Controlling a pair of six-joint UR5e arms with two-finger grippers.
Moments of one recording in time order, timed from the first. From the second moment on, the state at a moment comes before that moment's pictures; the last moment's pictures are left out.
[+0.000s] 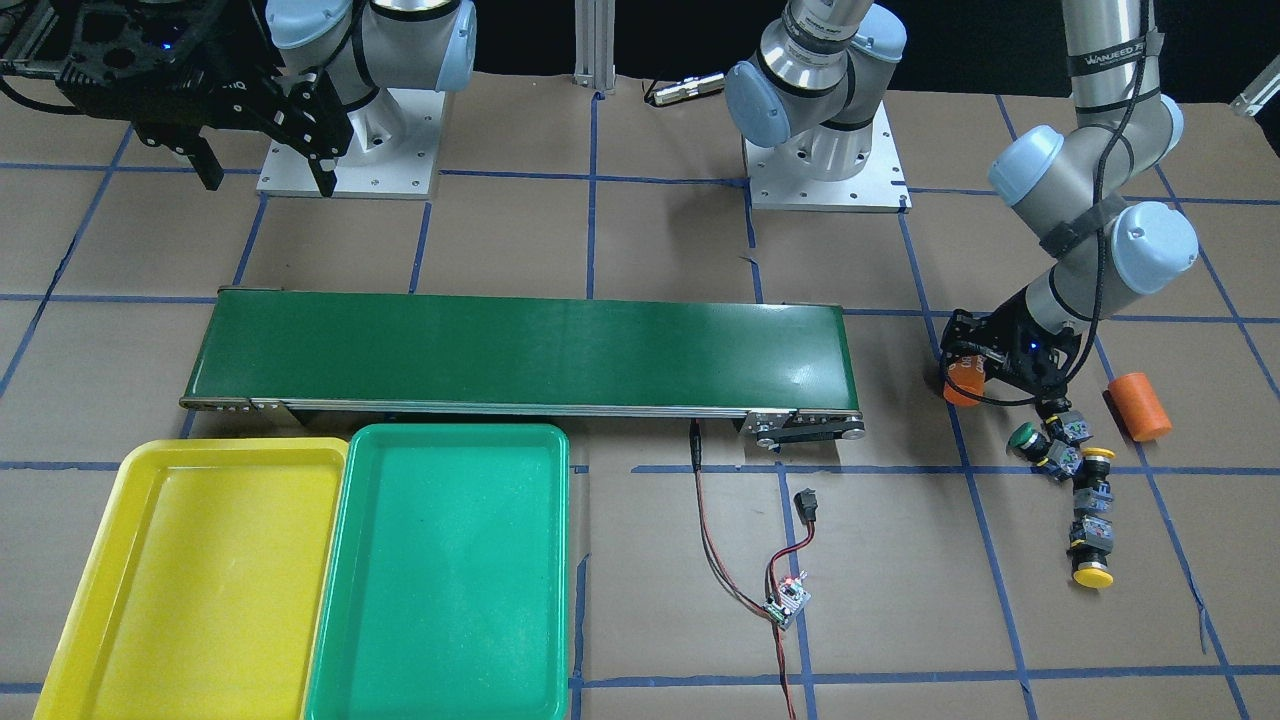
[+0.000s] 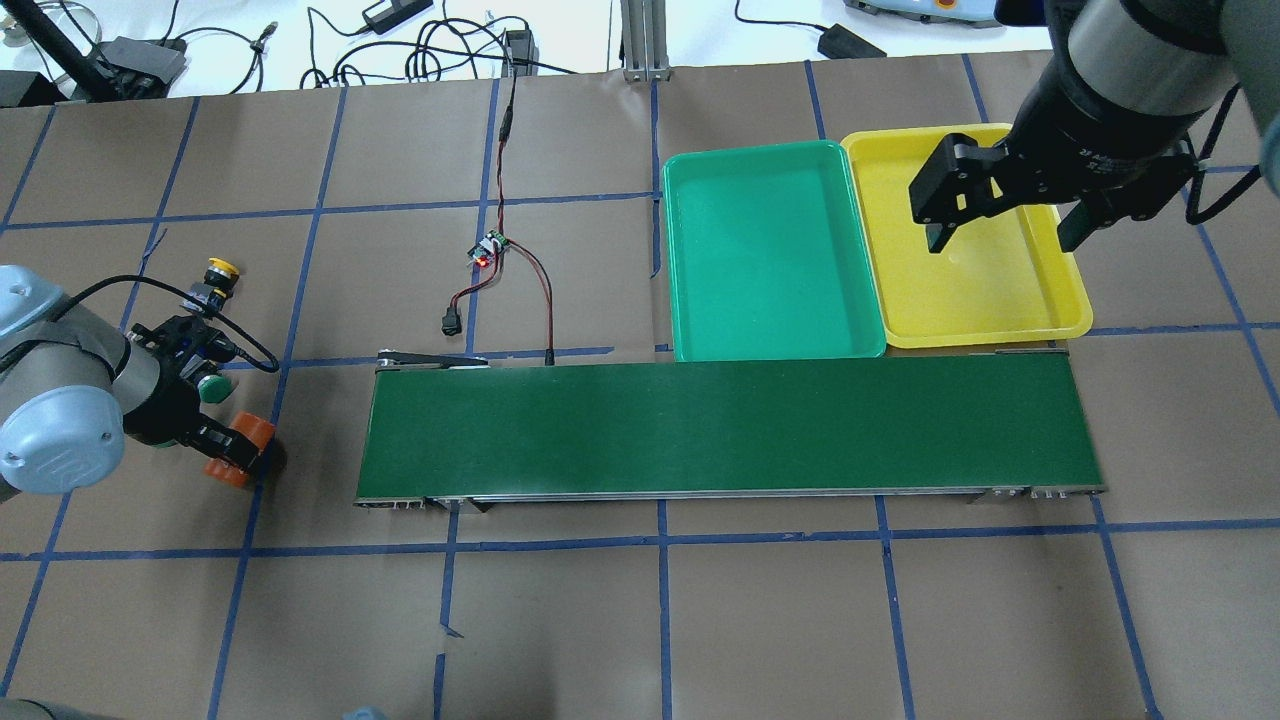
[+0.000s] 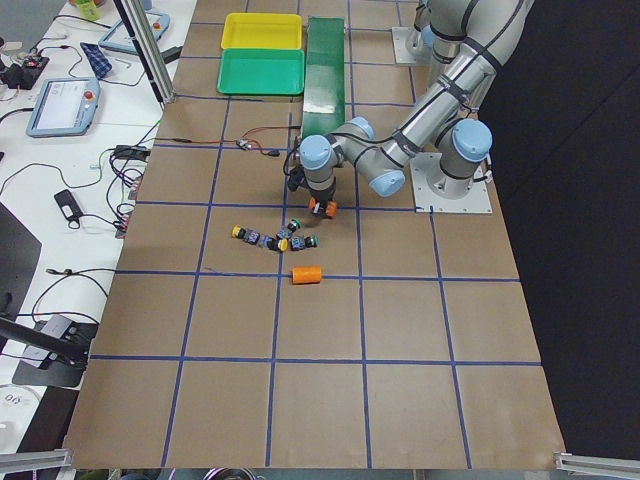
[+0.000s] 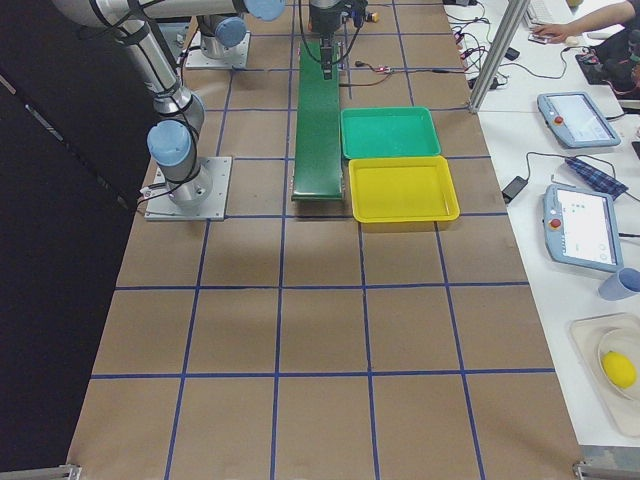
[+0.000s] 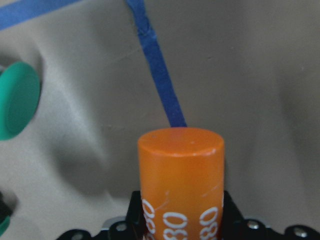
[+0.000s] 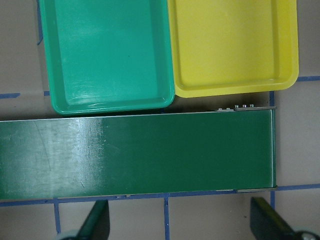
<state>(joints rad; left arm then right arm) -0.99 -1.76 -2.16 -0.93 1.56 1.03 1.54 -1.72 1.63 -1.56 -1.57 0.02</state>
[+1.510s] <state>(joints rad) -1.50 -1.58 -2.19 -0.99 1.51 1.18 1.54 -1.72 1.63 -1.56 -1.57 0.02</state>
